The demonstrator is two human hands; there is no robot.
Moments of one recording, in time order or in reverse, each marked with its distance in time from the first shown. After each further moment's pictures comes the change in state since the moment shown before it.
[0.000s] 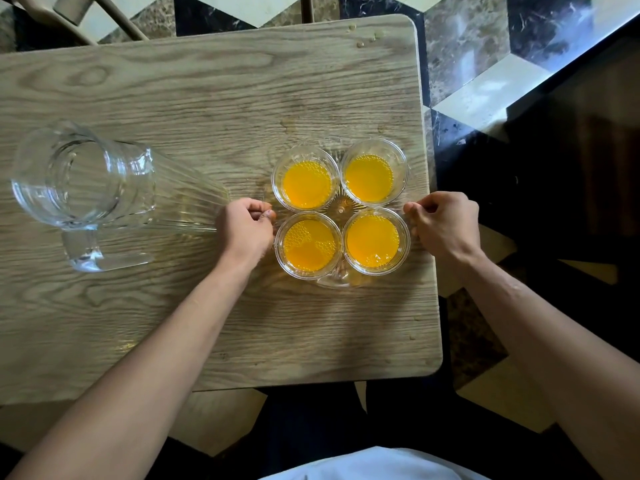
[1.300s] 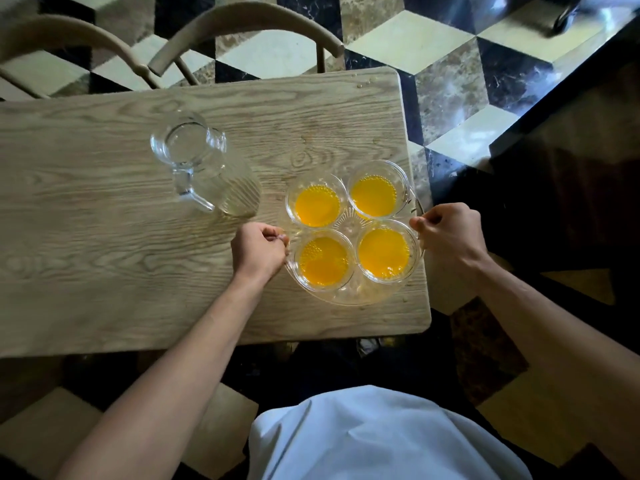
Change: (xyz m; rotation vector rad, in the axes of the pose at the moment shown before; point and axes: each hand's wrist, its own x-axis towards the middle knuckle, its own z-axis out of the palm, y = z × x) left_hand -0.109 -0.016 -0.053 -0.061 0.022 0.026; right_hand -0.100 -0.004 -0.051 0.004 0.006 -0.093
